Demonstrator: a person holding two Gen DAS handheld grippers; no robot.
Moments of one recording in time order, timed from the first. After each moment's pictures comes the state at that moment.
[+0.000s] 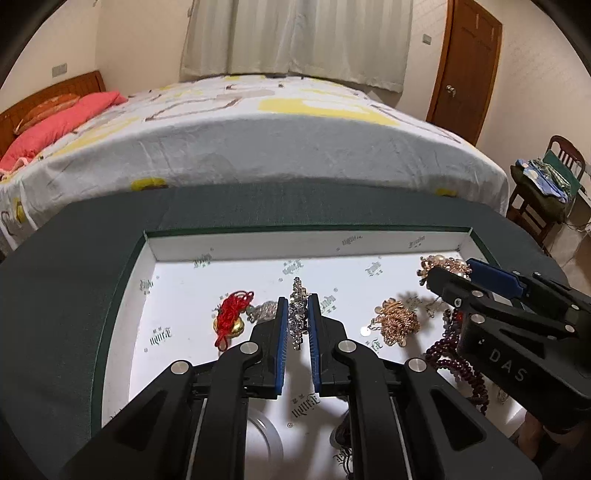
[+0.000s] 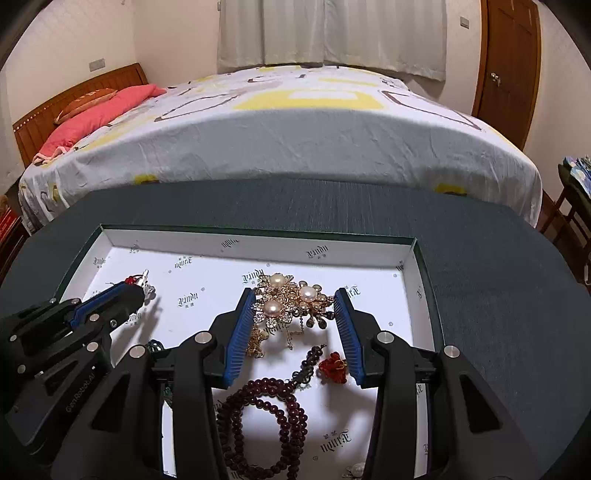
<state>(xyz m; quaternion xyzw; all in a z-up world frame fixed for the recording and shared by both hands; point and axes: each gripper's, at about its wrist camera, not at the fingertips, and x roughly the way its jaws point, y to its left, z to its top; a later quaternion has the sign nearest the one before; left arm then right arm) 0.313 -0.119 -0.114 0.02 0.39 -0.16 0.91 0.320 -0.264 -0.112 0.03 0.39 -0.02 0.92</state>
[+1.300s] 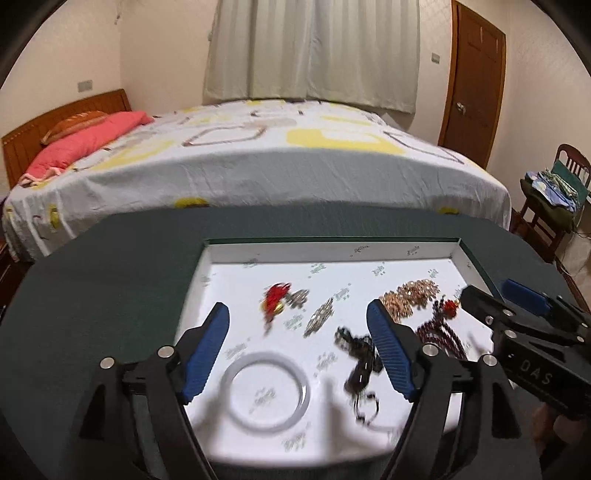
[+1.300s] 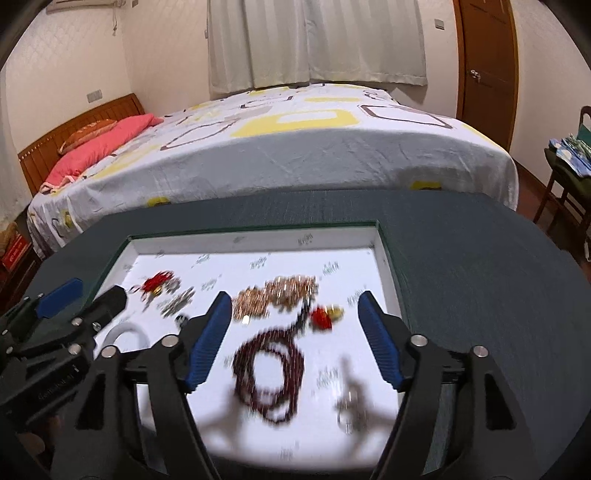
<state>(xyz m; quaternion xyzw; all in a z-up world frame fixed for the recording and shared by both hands) 0.252 -0.090 -0.074 0.02 0.34 -0.11 0.93 0.250 -0.271 -0.088 0.07 0.35 -0.03 0.93</state>
